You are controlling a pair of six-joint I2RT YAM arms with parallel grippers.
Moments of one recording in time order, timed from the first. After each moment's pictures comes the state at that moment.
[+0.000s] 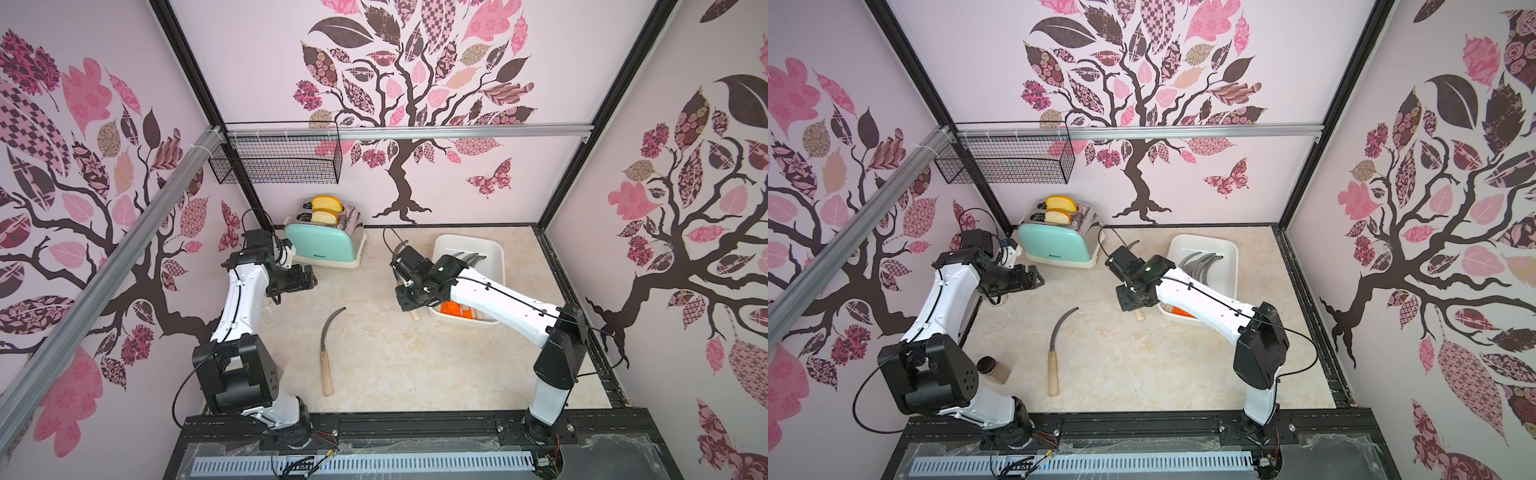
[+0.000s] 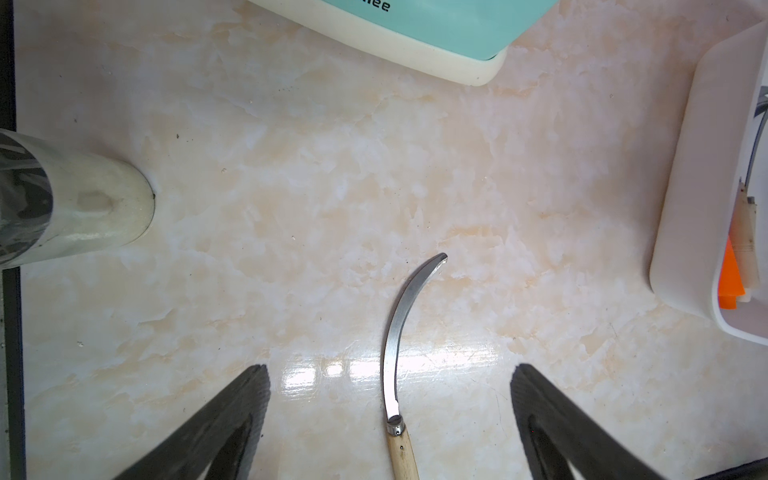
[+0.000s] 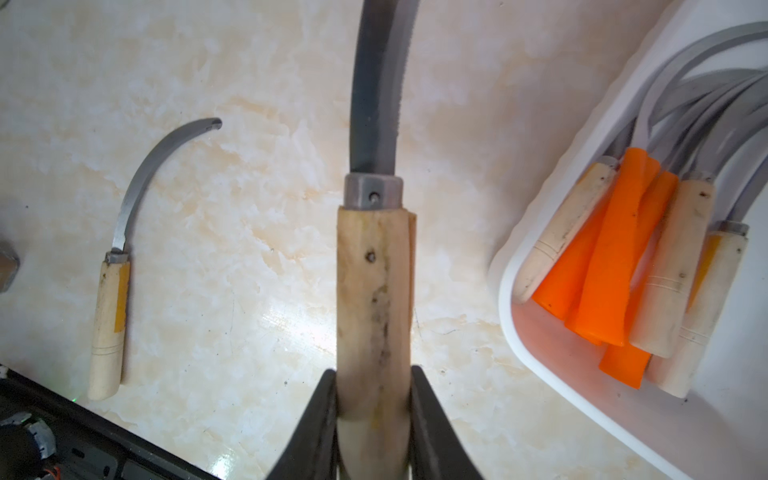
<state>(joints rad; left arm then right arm) 0.21 1.54 1.40 -1.05 0.31 0.10 0.84 1.79 1.68 -0.99 0.13 0.47</state>
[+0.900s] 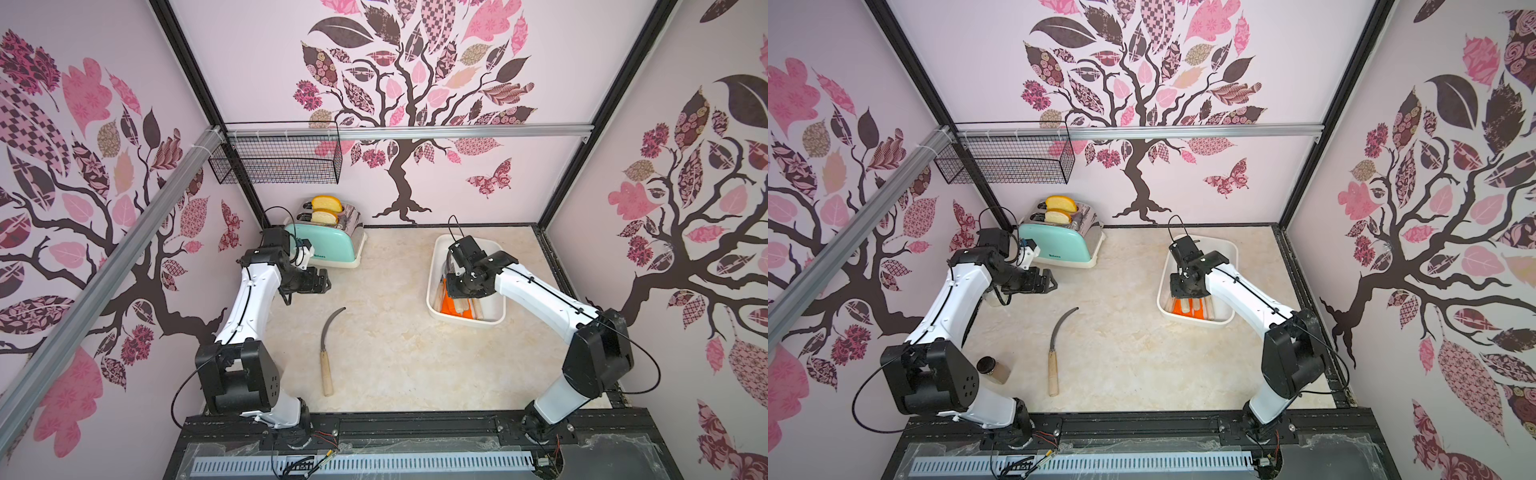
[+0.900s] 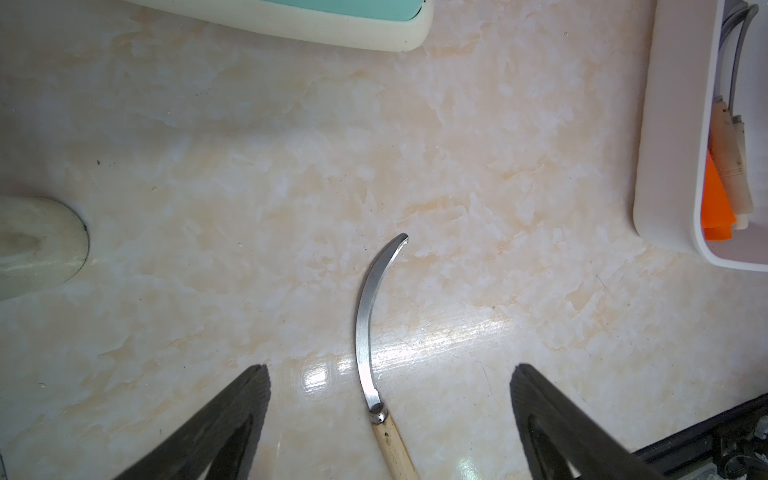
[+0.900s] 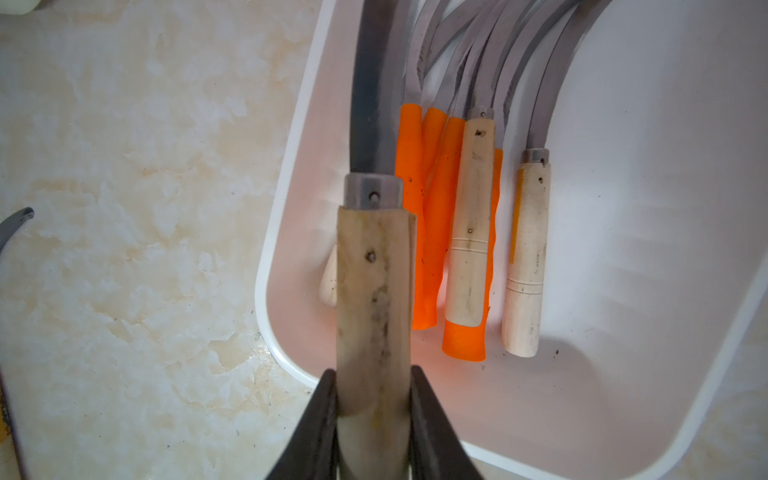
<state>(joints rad) 0.10 1.52 1.39 -1.08 0.30 0.16 0.48 1.63 1.36 -0.86 0.05 0.41</state>
